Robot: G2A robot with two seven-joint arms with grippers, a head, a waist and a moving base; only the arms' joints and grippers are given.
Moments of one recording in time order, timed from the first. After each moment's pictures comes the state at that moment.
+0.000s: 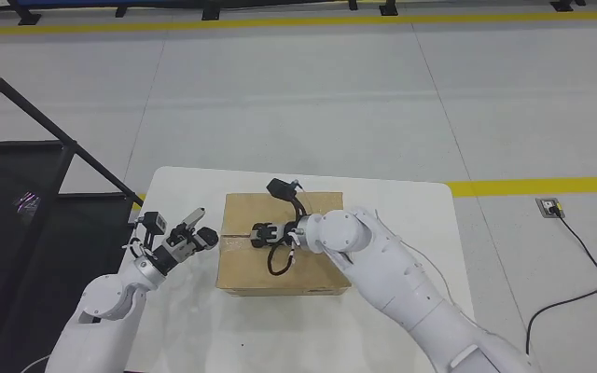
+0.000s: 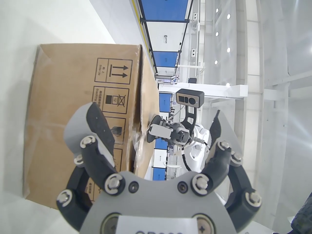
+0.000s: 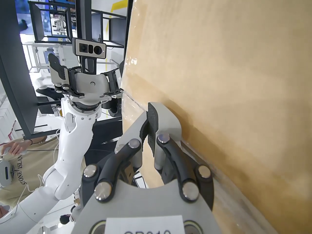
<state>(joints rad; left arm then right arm) 1.01 -1.08 -1.46 -1.19 -0.47 -0.25 -0.80 -0.37 -1.56 0.70 -0.89 -0.06 0.01 0.79</state>
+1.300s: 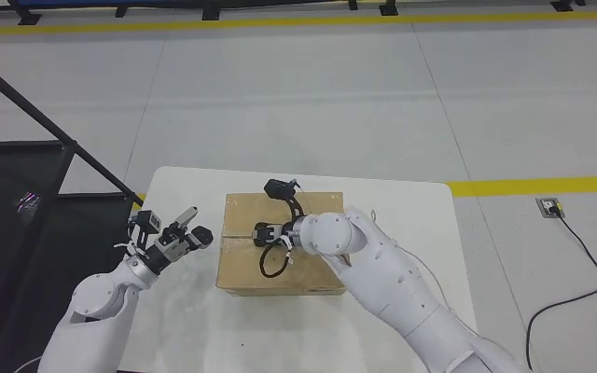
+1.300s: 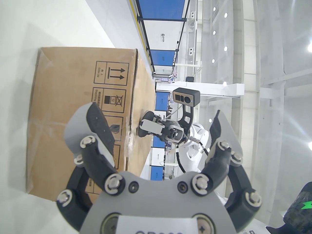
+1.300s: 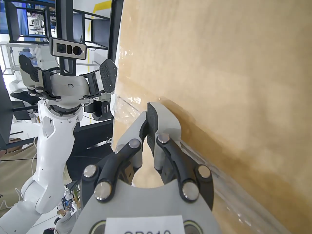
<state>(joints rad) 1.00 -1.07 -1.49 -1.17 -0.49 -0.25 -0.86 -0.46 -1.55 0.79 -1.04 -0.29 0.14 0.81</state>
